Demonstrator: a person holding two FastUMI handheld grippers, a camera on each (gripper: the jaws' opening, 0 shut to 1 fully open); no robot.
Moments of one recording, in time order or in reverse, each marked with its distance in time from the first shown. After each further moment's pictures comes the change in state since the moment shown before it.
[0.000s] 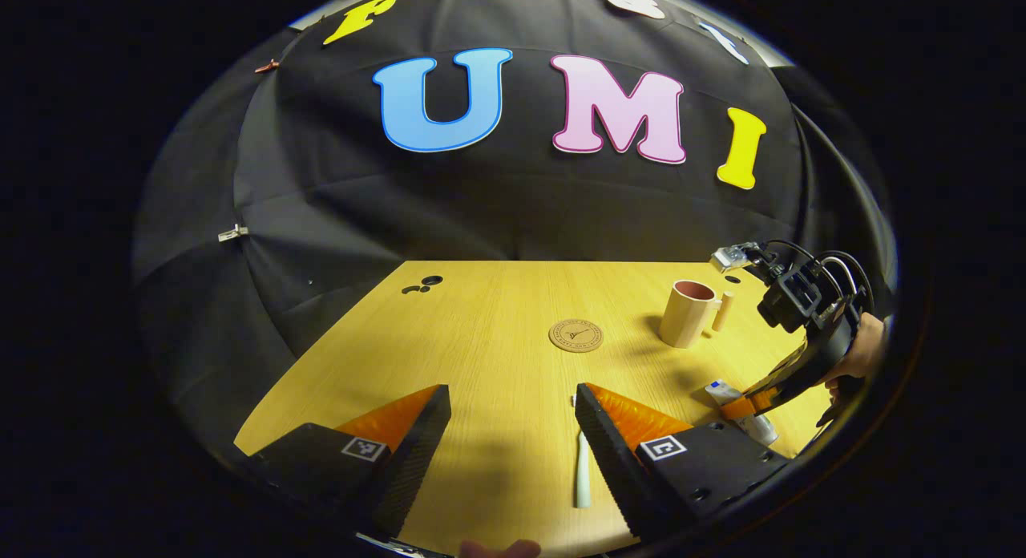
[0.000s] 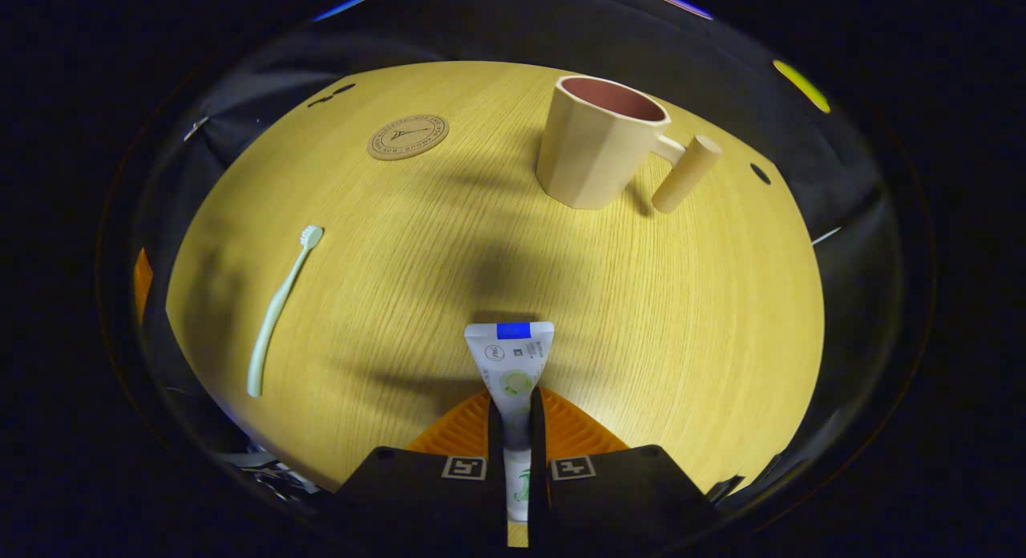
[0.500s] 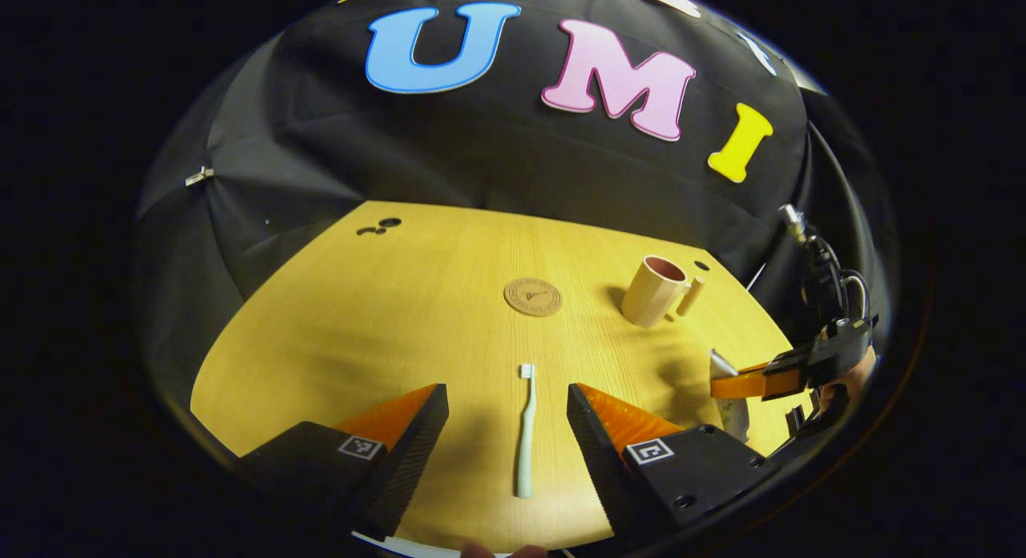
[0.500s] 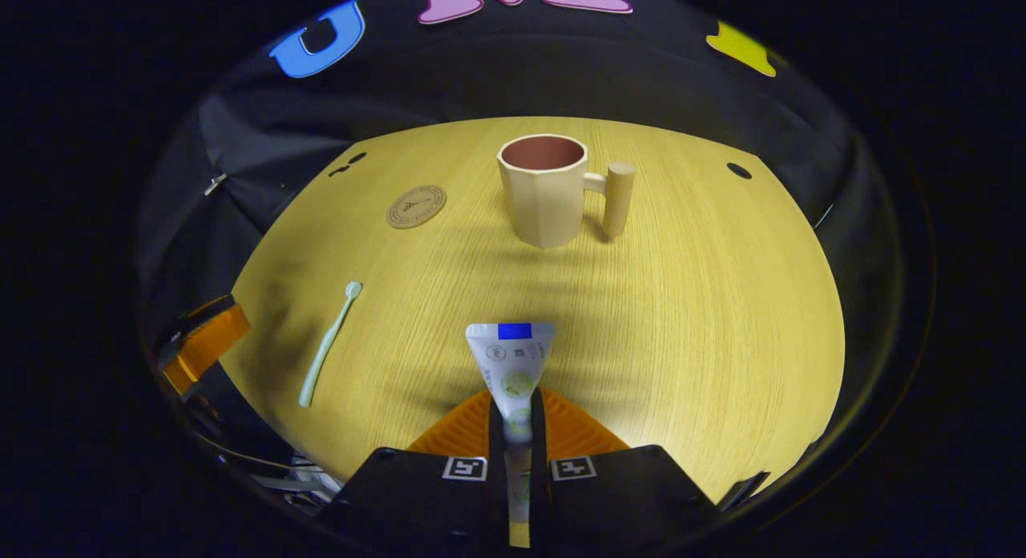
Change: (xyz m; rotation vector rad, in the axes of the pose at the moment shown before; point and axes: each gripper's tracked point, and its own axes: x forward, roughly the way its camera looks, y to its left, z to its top) left arm 0.019 -0.043 -0.034 -0.113 0.223 -0.126; right arm -0.054 -0.025 0.018 0.056 -0.222 0.119
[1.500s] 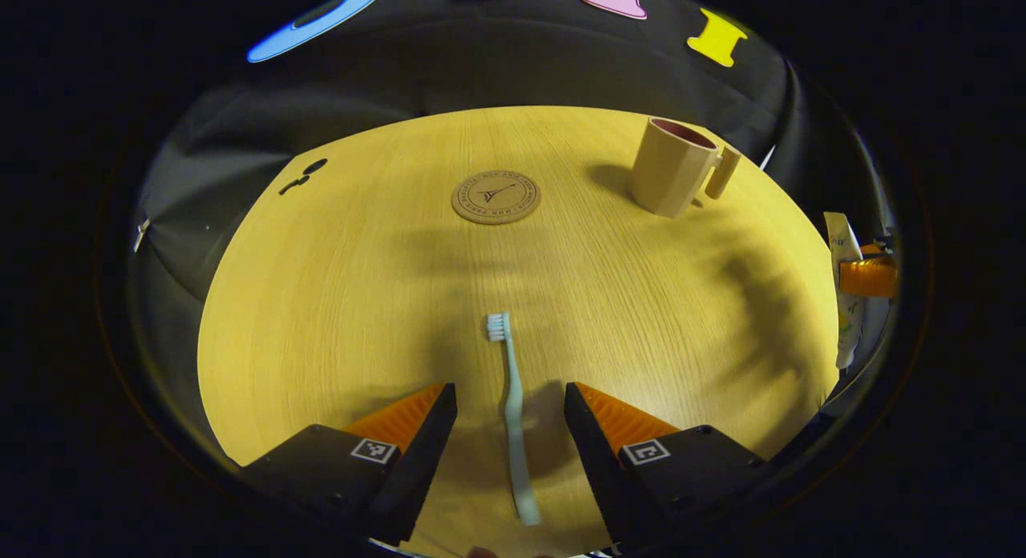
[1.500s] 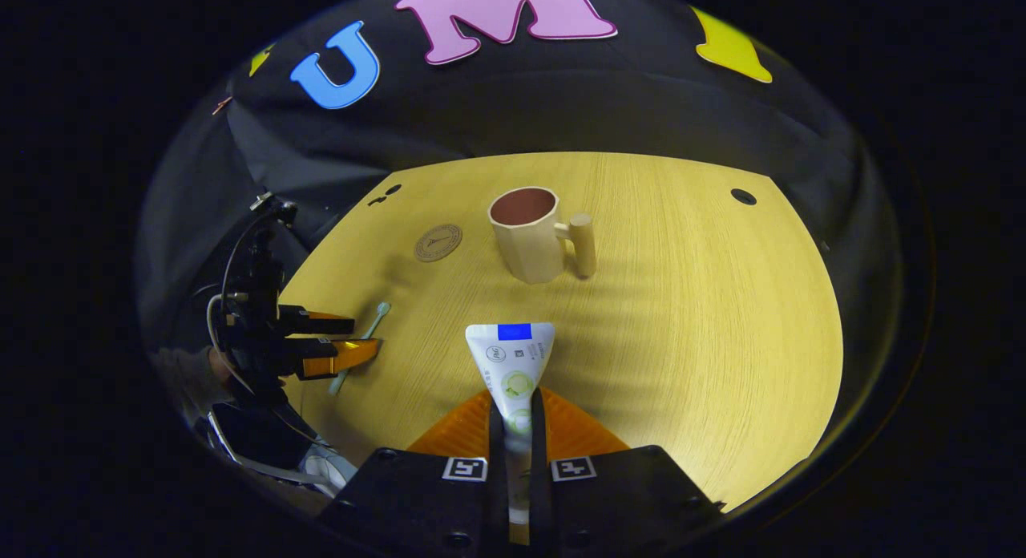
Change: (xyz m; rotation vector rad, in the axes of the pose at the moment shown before) left arm 0.092 -0.014 -0.061 0.250 0.396 0.003; right arm -0.040 -0.043 0.023 -0.010 -0.080 0.141
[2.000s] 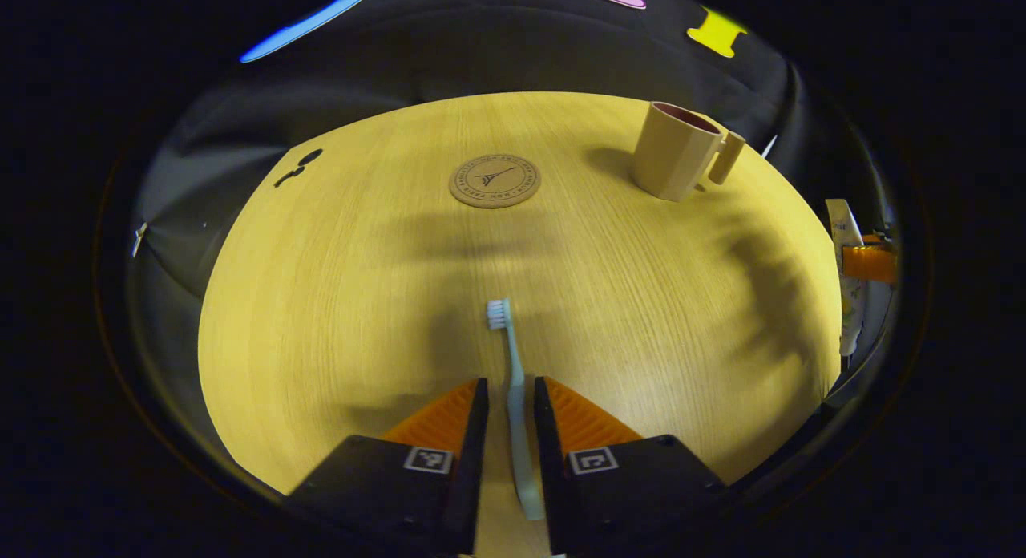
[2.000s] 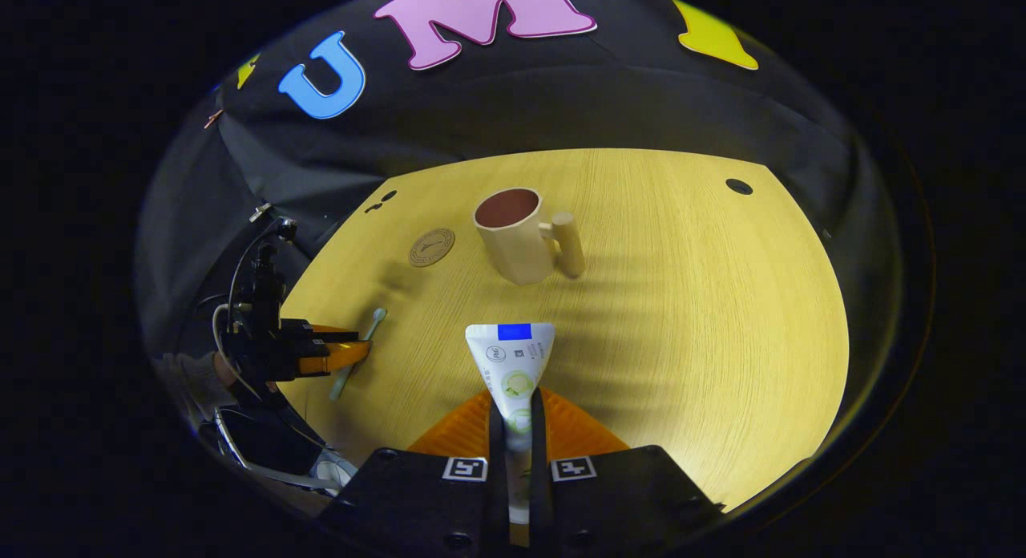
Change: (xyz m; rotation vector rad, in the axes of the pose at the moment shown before) left arm -0.002 0.007 -0.006 -0.020 0.043 0.015; right arm -0.002 -0.014 0.002 0.036 -0.004 0.019
